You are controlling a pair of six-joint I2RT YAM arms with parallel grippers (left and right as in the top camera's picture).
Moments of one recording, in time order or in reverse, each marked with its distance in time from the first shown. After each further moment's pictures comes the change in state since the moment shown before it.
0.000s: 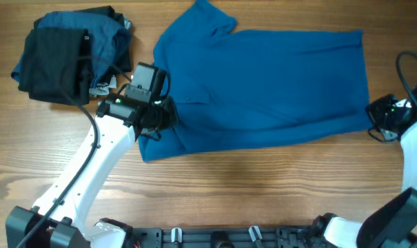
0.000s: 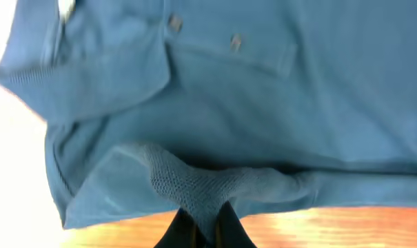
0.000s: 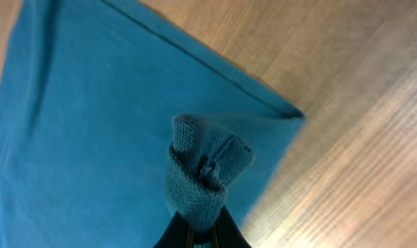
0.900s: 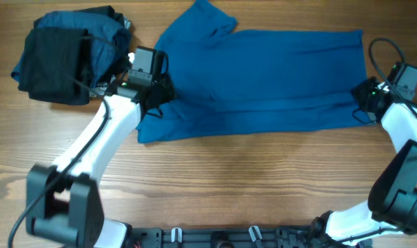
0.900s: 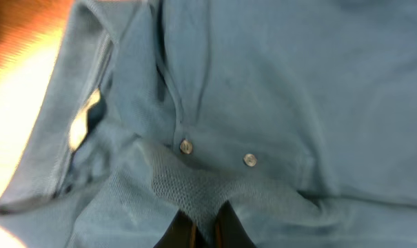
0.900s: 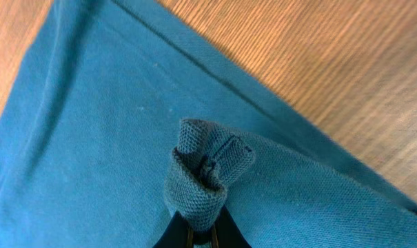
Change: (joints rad) left arm 0.059 0.211 0.032 0.297 -0.110 0.045; right arm 0.113 0.256 0.000 0.379 0.041 0.029
